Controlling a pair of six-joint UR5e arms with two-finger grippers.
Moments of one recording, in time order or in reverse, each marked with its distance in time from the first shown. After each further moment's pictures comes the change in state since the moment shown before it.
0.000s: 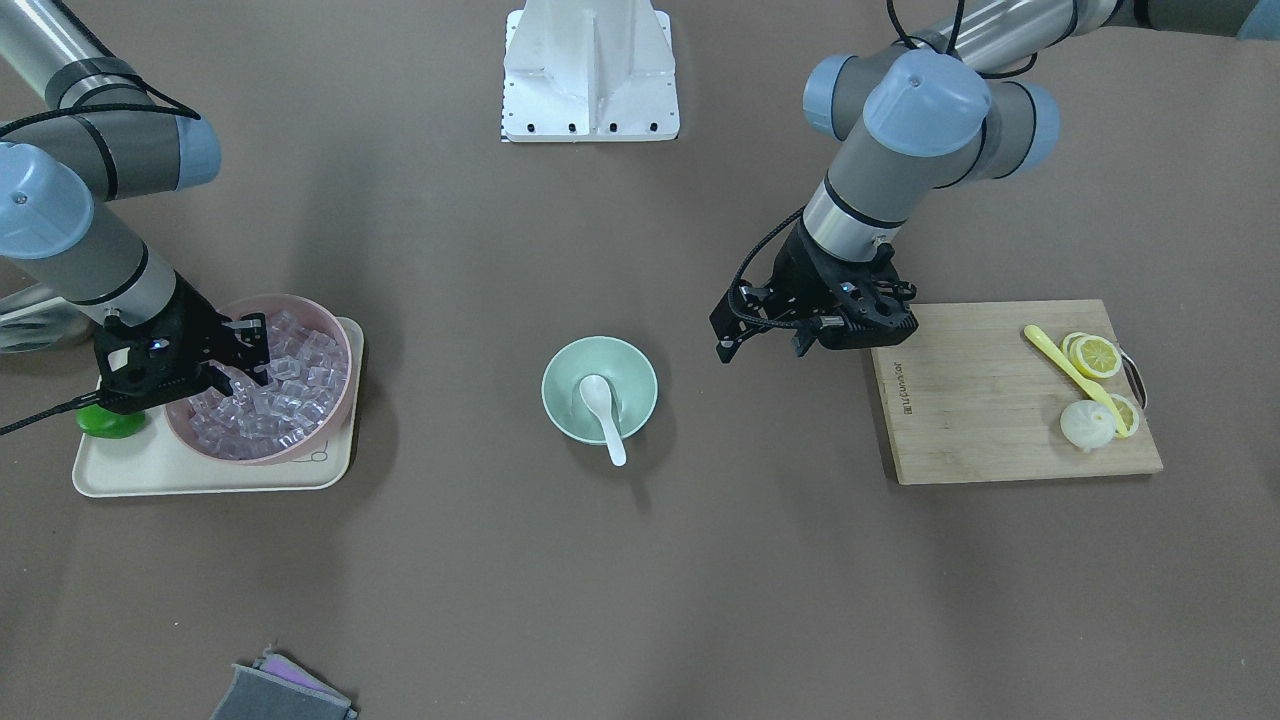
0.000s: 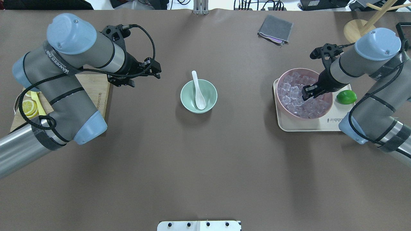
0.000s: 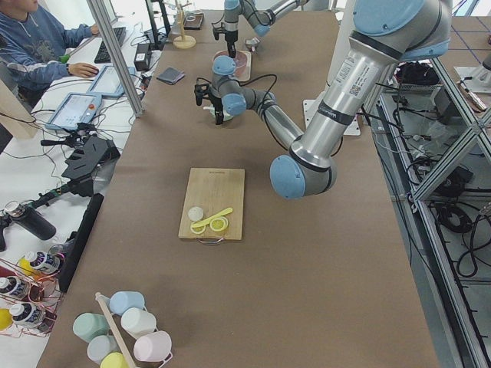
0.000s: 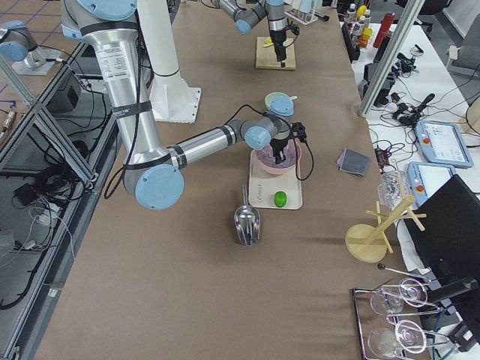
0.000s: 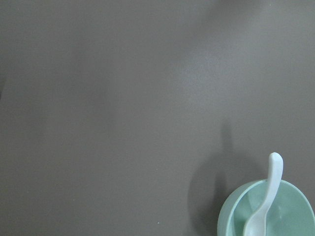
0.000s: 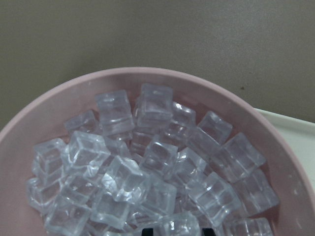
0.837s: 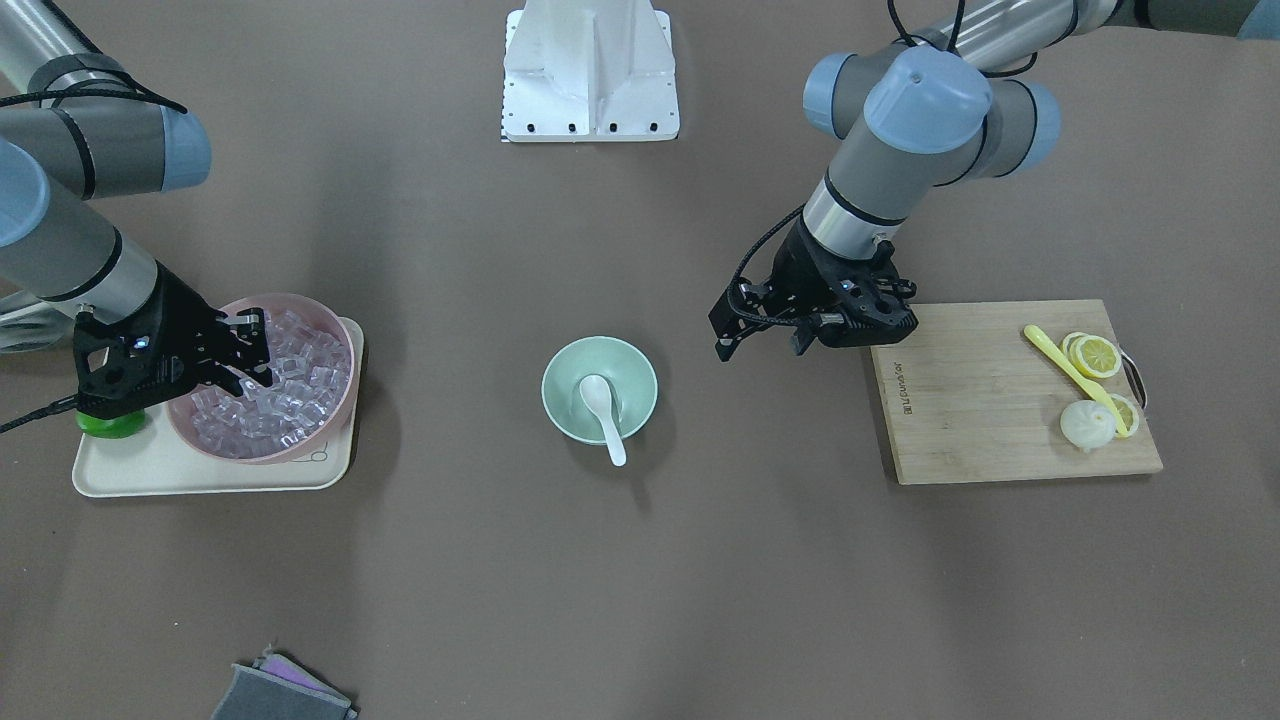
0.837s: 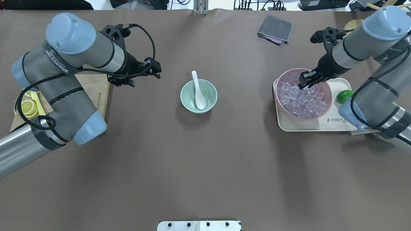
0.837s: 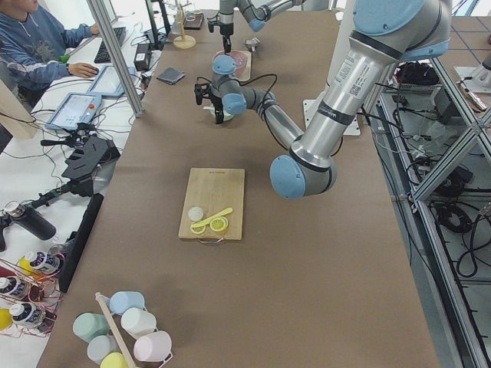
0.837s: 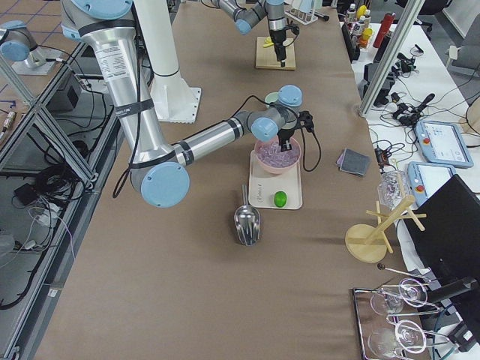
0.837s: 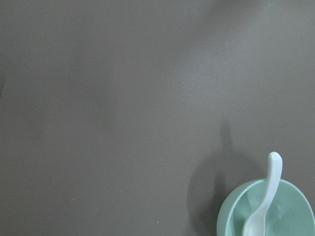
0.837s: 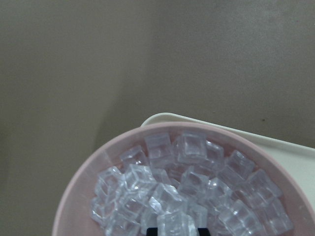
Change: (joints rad) left arm -0.002 0.003 -0.010 -0.001 -0.003 0.000; right arm 0.057 0.074 0.014 -0.020 0.093 0.036
